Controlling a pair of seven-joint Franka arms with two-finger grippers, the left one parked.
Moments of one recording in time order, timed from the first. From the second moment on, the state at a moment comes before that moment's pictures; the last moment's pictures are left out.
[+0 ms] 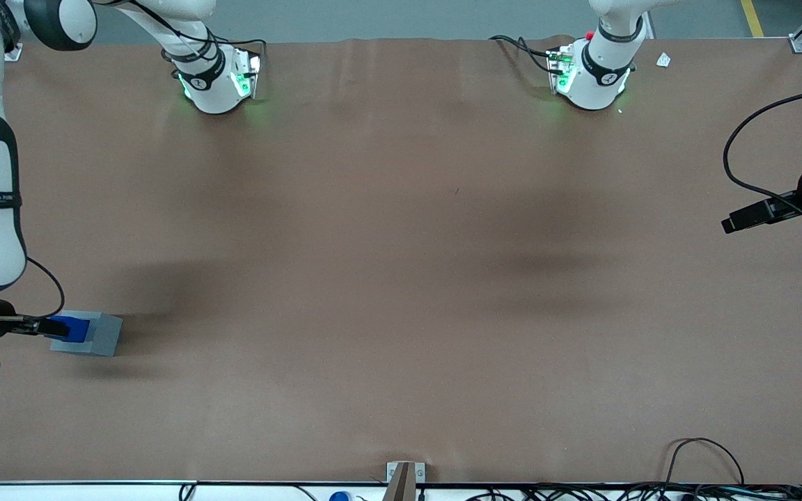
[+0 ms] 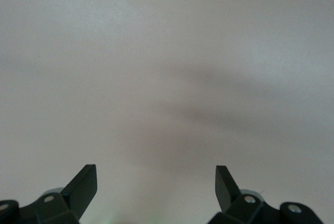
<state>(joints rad) -0.22 0.67 -0.07 -1.32 0.04 1.97 -0.19</state>
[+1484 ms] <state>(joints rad) -0.11 0.00 -0.06 -1.52 0.04 1.47 -0.12</state>
